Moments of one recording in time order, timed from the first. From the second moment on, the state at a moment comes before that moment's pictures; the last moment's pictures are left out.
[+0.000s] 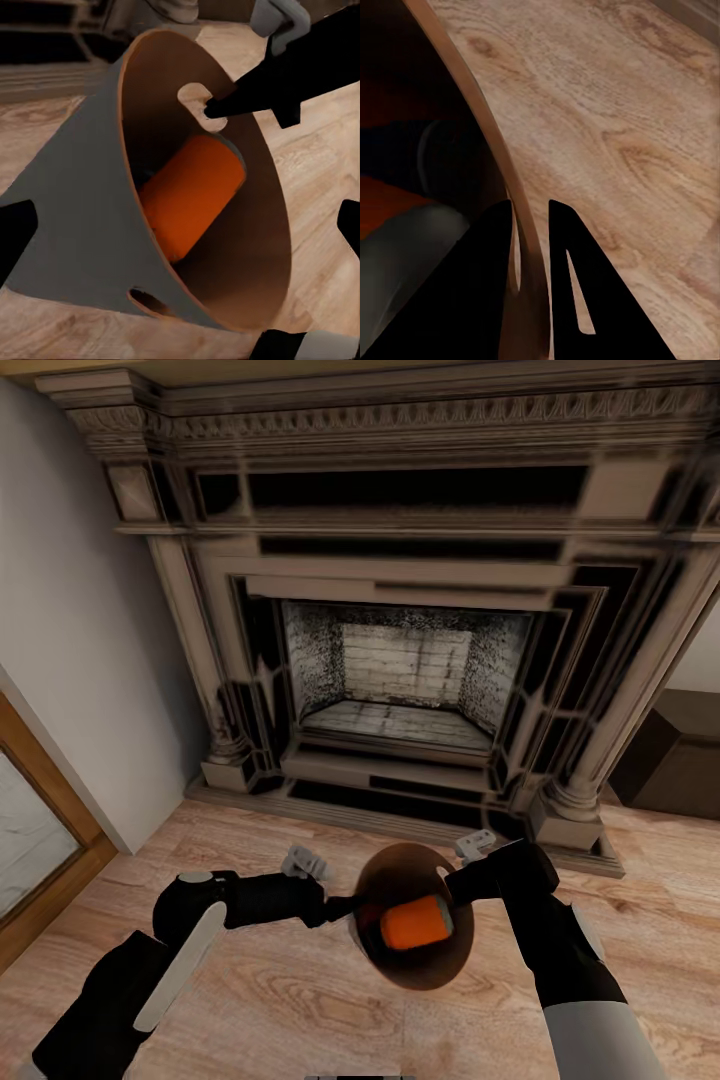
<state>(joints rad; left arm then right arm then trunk) -0.45 0.18 -0.38 -1.59 0.42 0.85 -0.53 -0.56 0.06 -0.03 -1.33 0.83 1.04 0.89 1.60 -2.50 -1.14</state>
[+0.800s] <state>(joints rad) -0.20 0.27 0.00 -1.46 0.37 0.49 -0.41 -0.56 0.03 -0.11 -1.33 0.83 1.04 0.89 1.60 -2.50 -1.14</state>
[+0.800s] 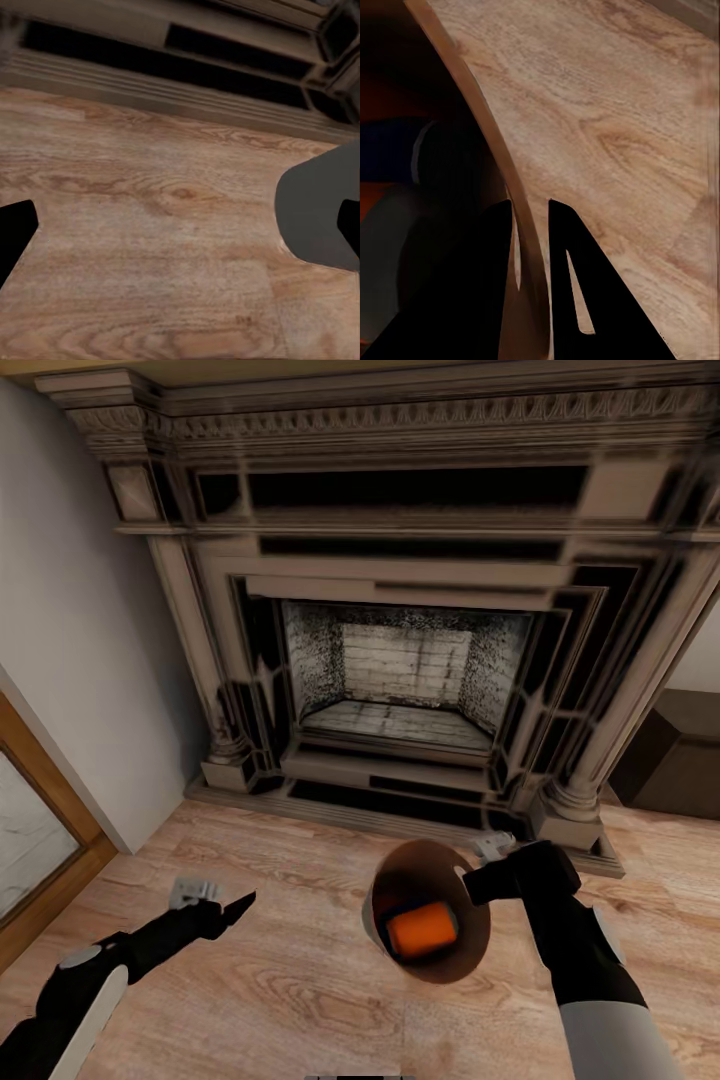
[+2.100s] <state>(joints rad) -0.22 0.25 -0.01 -0.71 0.34 0.04 -0.26 -0.45 -0.03 -0.33 -1.29 0.83 1.03 0.90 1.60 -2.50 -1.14</state>
